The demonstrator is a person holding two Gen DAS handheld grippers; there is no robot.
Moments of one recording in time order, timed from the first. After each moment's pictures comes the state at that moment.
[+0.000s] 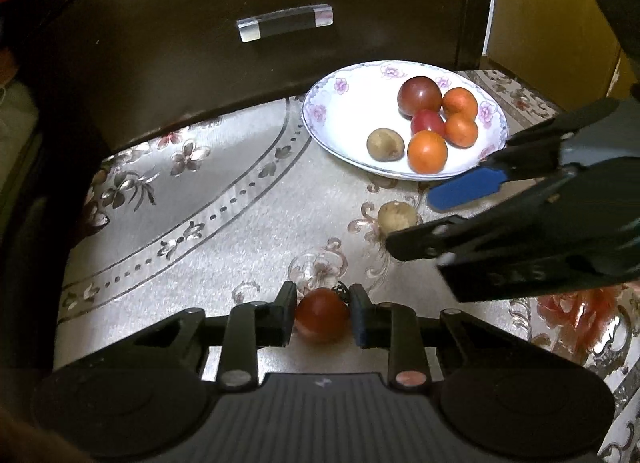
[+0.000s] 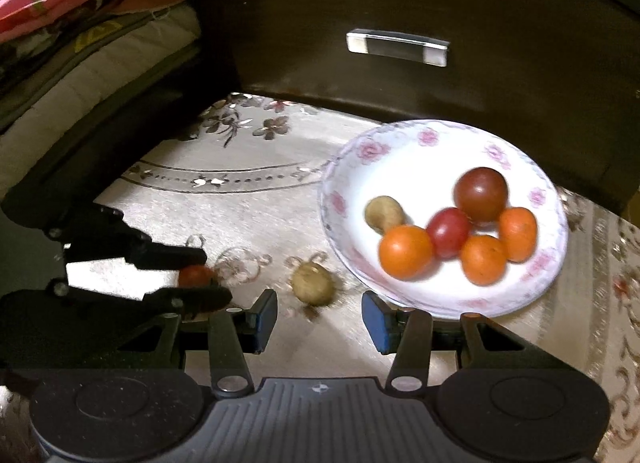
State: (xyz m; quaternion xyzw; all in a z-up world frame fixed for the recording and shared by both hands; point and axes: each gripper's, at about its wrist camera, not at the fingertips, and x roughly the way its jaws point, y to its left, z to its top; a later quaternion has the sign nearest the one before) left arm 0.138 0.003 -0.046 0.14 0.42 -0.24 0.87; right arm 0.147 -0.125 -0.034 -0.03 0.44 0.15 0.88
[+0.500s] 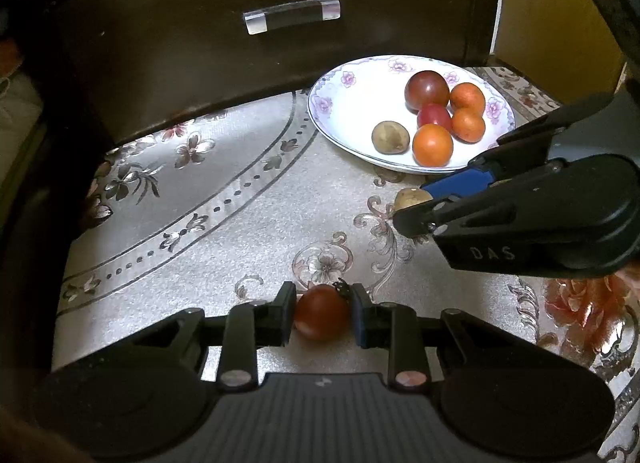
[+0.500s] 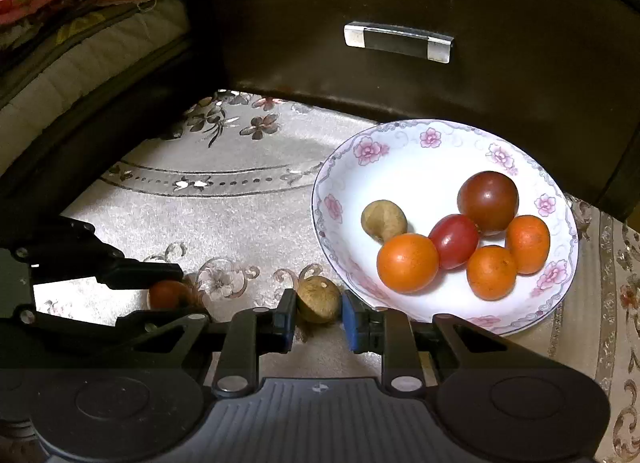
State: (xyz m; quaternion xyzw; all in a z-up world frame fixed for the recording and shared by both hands) left arm 0.138 0.002 -0.050 0.14 0.42 -0.23 0.87; right arm 0.157 -0.119 -0.042 -0.05 0.44 0.13 0.89
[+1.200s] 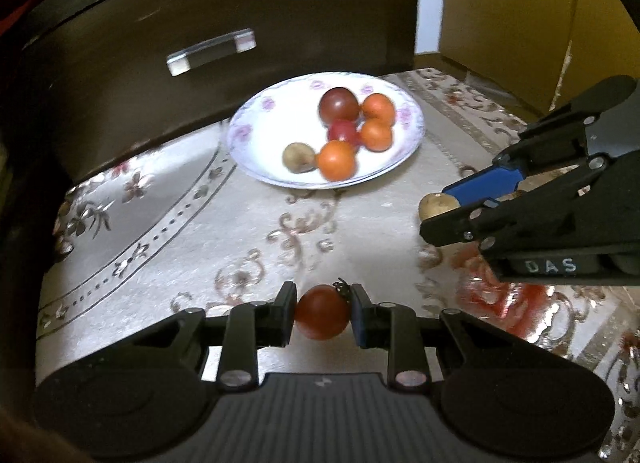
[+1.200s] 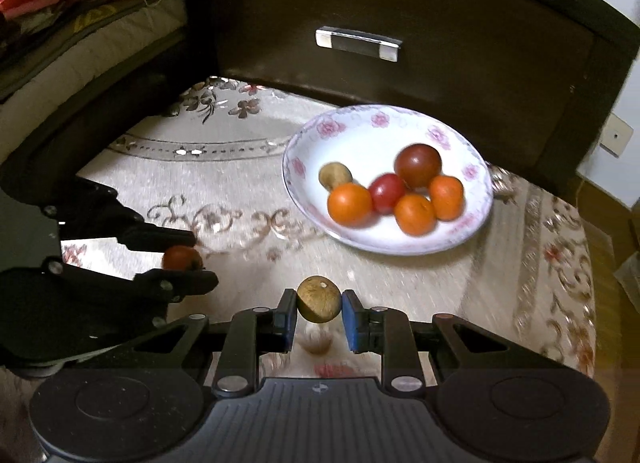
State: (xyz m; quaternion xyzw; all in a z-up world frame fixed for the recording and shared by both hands) left arm 0.102 -0.032 -0.029 0.17 0.40 -0.29 0.85; right arm 0.100 -0.151 -0.004 -0.07 0.46 0.10 0.88
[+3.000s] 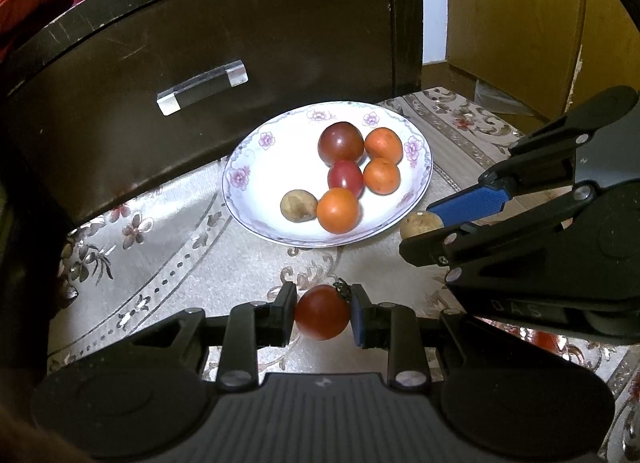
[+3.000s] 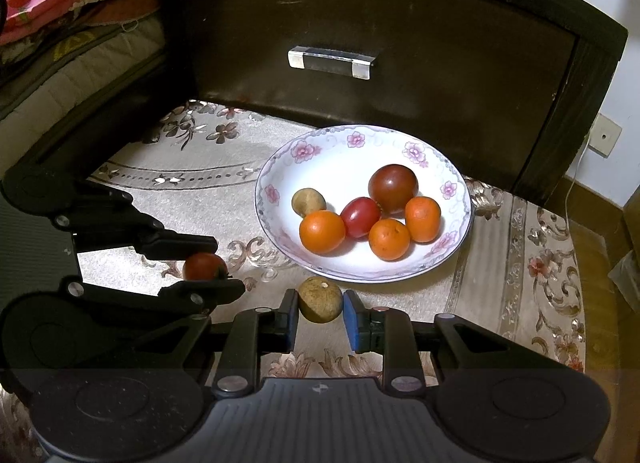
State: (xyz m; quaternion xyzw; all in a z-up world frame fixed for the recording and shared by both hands) left arm 0.123 -0.056 -0.022 0.19 0.38 -0.28 0.86; right arm 0.117 -0.158 -0.002 -0.06 0.44 0.08 0.89
